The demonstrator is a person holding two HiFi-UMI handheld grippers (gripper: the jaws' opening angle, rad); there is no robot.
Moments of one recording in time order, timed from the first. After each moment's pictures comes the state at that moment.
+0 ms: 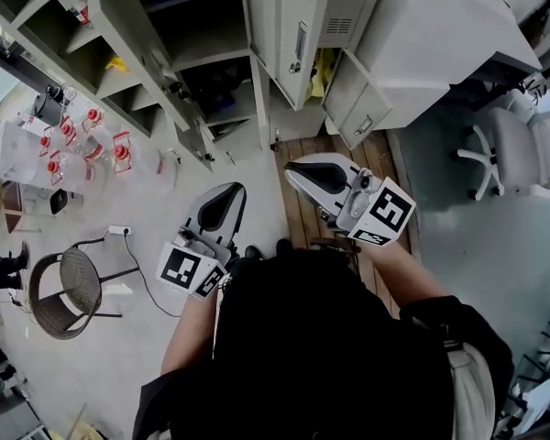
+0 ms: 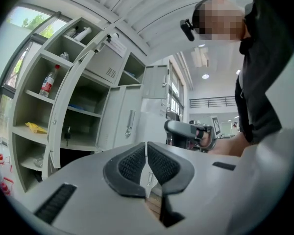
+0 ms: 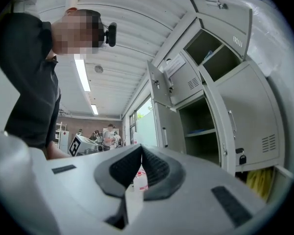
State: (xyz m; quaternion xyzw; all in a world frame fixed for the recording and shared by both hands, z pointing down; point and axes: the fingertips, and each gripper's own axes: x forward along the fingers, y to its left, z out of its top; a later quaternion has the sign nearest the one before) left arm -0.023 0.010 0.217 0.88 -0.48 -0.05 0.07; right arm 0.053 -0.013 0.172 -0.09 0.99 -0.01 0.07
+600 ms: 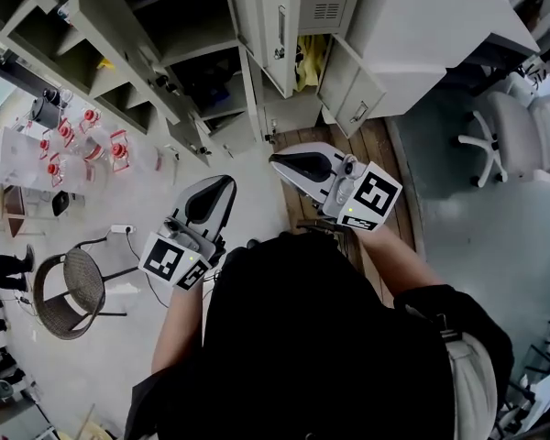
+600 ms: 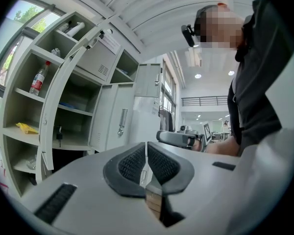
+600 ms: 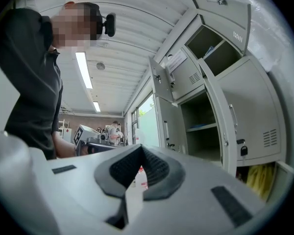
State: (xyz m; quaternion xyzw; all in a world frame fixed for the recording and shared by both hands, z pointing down) left arm -0.012 0.020 0.215 0.90 -0.43 -0.03 0.07; right arm 0.053 -0.007 0.197 -0.08 0.99 -0.02 0.06
